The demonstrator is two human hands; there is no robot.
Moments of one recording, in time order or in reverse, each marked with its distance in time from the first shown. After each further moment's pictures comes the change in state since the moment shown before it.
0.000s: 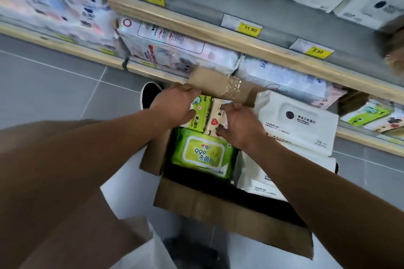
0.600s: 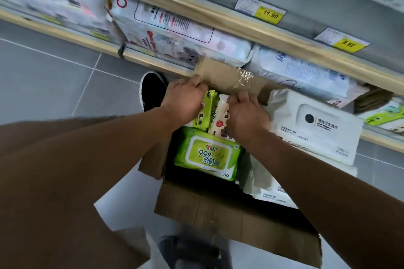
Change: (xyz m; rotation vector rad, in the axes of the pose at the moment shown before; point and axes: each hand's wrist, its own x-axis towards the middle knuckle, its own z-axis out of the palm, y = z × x) left_hand 0.030 -0.004 0.030 0.028 0.061 -0.031; right_hand 0.035 -0.008 0.008 -0.182 -0.001 0.050
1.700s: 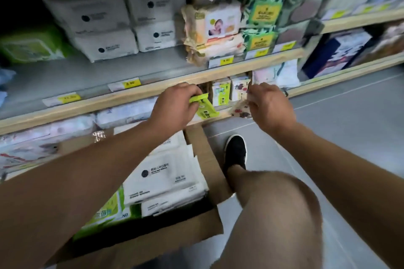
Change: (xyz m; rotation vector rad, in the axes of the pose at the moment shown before) left_hand 0.032 0.400 -0.095 -0.208 0.255 0.549; right_hand -0.267 0.375 0.005 0.276 0.731 0.418
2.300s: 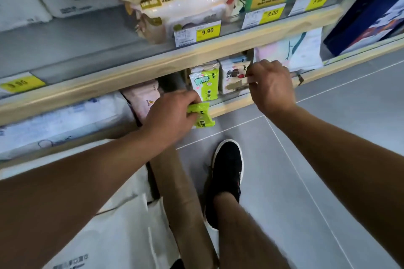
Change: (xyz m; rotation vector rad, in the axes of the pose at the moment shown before) left_hand 0.099 -0.055 0.185 -0.083 -0.175 -0.077; right_hand 0.106 0.140 0.170 -0.082 0.066 0.047
